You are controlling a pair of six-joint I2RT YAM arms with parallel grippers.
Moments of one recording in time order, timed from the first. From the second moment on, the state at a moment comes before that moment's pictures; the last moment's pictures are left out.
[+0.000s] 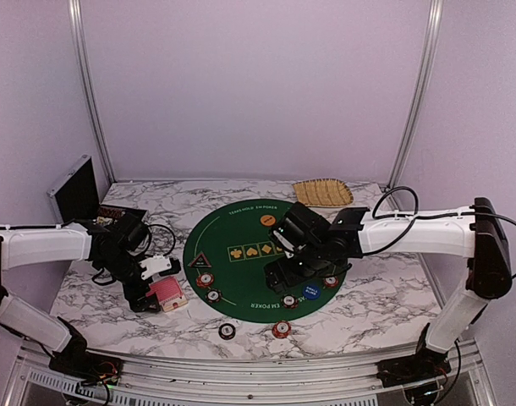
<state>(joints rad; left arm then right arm) -0.51 1.36 0.73 -0.70 0.18 0.61 0.98 1.66 1.20 -0.65 0.12 0.45</state>
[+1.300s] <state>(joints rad) -0.51 1.44 0.70 -0.62 0.10 0.61 0.98 1.65 1.21 -0.66 0.12 0.45</state>
